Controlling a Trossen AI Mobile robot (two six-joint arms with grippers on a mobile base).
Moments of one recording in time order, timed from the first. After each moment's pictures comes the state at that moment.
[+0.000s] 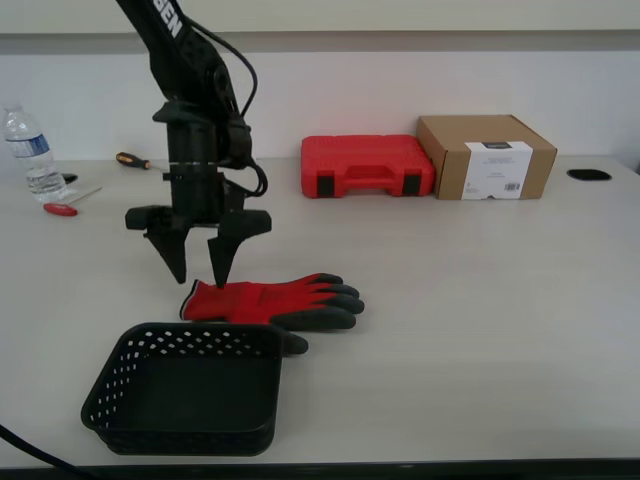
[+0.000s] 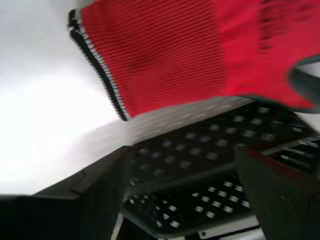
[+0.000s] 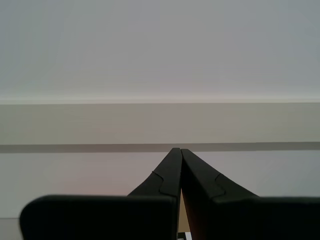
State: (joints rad) arm 0 0.00 1.05 0.52 0.62 0.00 0.00; arm 1 -0.33 2.39 1.38 -0.93 0.13 0.03
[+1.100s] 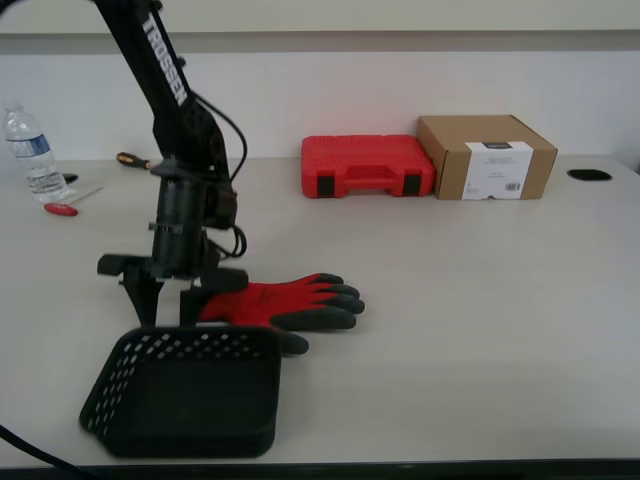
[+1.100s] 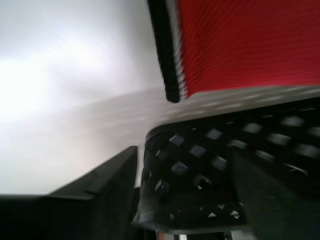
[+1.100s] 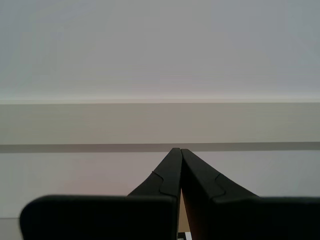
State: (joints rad) arm 0 0.00 1.05 0.52 0.62 0.00 0.00; arm 1 -0.29 2.61 1.39 -0.98 0.07 -0.04
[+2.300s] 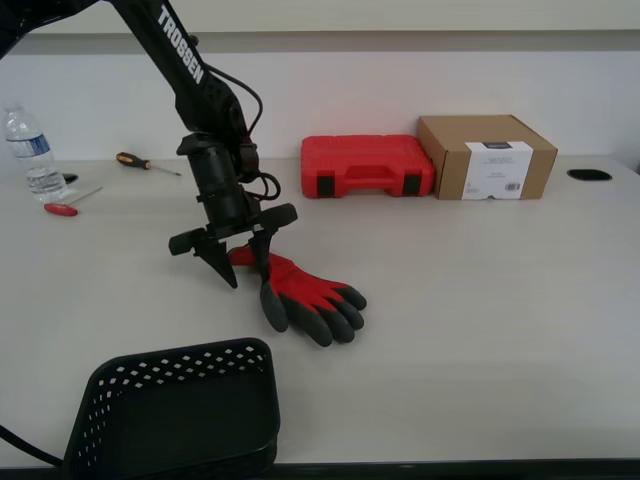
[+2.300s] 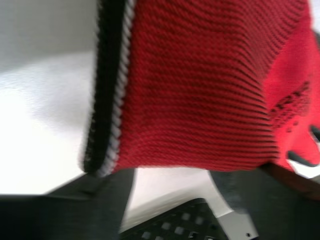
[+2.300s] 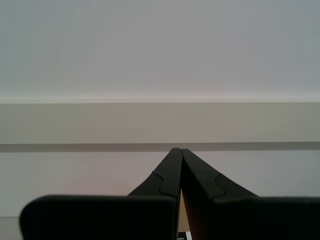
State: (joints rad) arm 0 0.00 1.05 0.52 0.61 0.00 0.00; arm 1 -0.29 2.68 1.73 -0.93 0.40 -0.11
